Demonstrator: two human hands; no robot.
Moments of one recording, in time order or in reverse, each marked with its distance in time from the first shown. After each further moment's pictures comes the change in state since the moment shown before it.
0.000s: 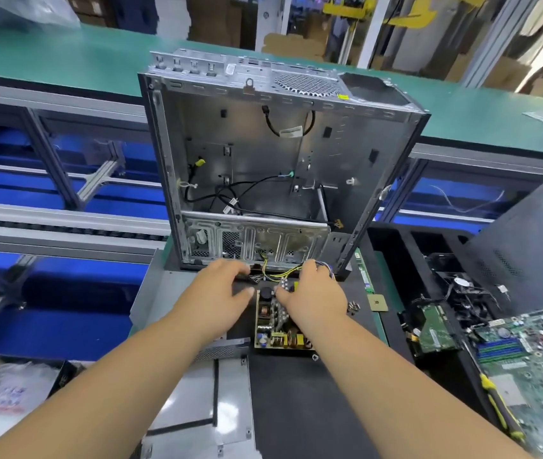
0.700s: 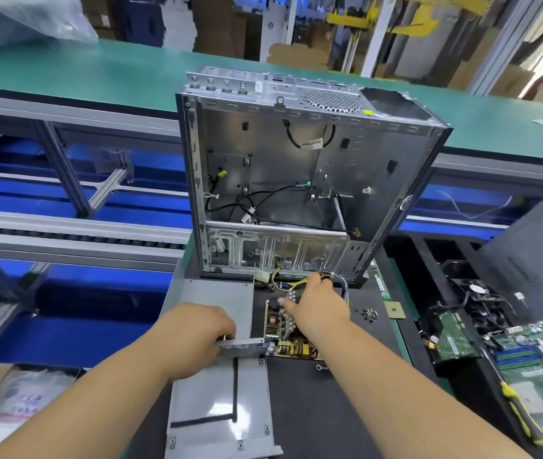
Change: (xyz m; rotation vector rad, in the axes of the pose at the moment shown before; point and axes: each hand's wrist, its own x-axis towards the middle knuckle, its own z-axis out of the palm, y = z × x) left_hand -0.034 -0.056 -0.038 0.617 -0.269 0.286; right_hand 0.003 -0.021 0.018 -0.103 -0.104 0.031
